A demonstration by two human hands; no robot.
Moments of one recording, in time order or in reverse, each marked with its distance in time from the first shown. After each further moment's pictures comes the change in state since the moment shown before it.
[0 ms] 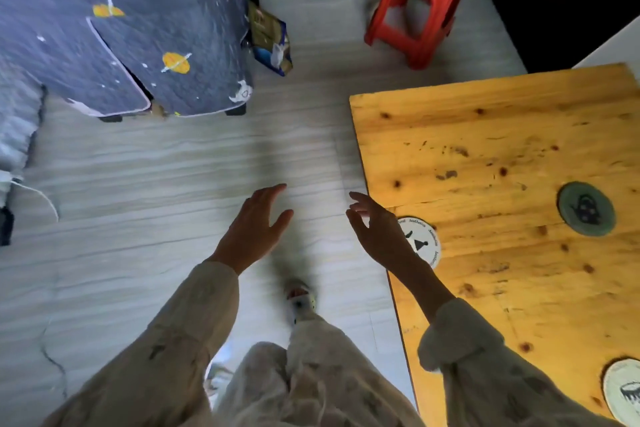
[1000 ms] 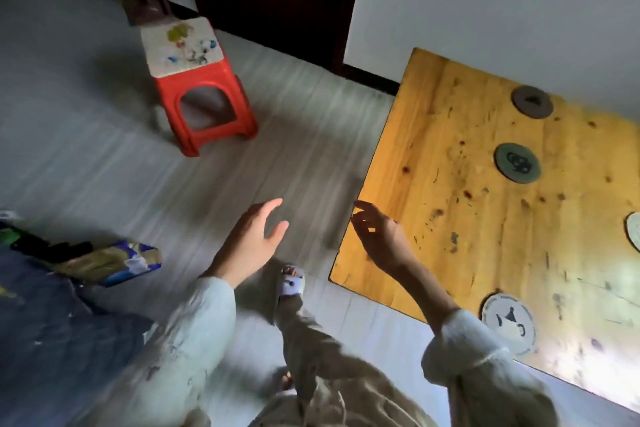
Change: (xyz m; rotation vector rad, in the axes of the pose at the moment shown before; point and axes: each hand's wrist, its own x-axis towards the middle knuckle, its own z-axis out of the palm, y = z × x) left_hand 0.511 0.125 -0.096 0.104 -0.599 0.680; right_hand 0.317 -0.091 -0.110 0.212 0.762 0.633
